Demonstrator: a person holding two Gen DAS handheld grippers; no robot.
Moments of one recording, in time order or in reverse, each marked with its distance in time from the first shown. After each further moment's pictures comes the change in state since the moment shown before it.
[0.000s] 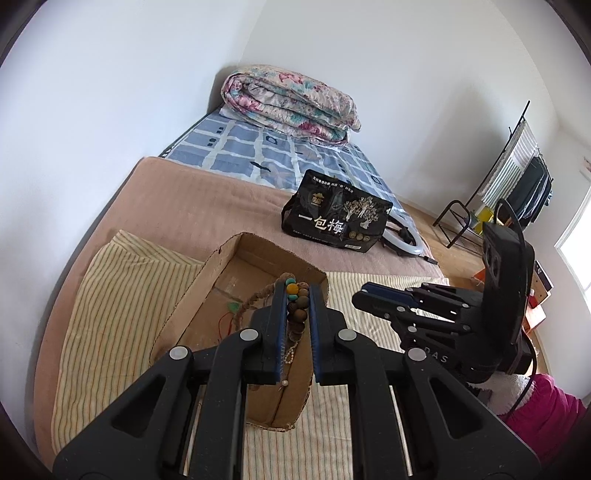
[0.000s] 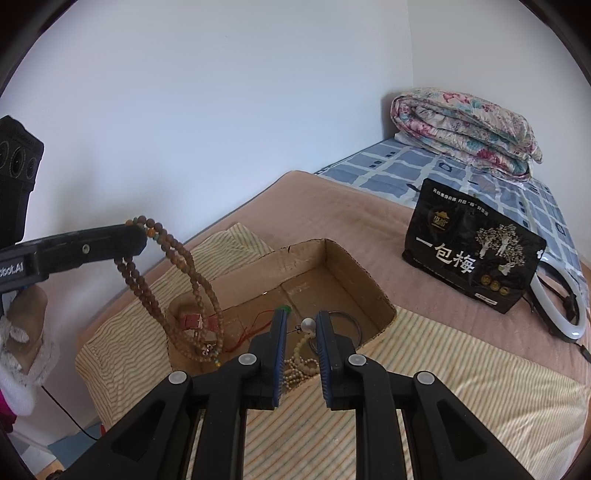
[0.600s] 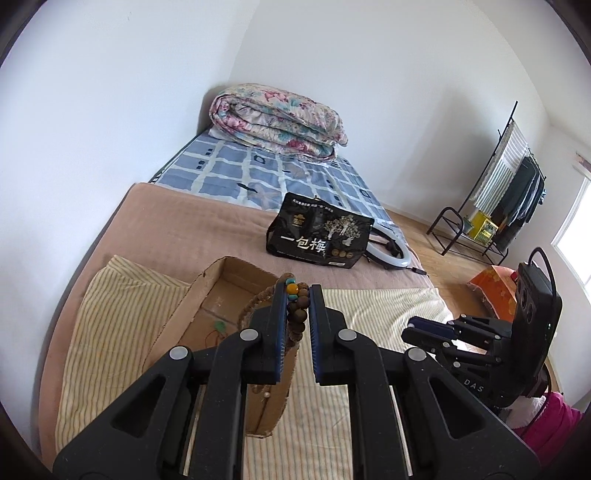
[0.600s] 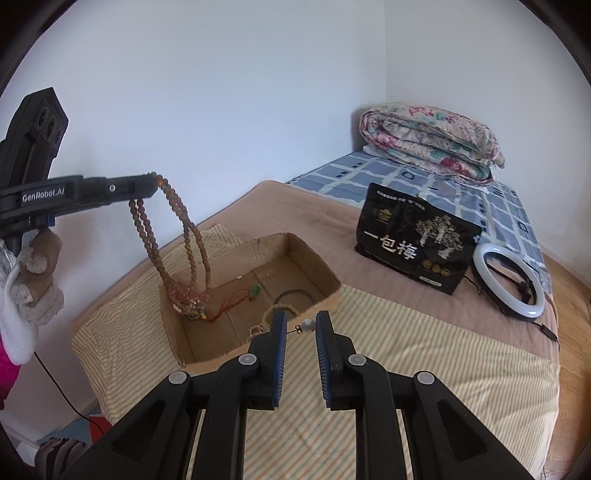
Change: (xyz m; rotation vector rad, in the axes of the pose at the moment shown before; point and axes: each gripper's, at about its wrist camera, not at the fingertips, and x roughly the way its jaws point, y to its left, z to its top) left arm -0.024 -0.028 0.016 0.036 -0.062 -0.012; right arm -0.087 -0.013 -0.037 0.001 -0.050 -0.097
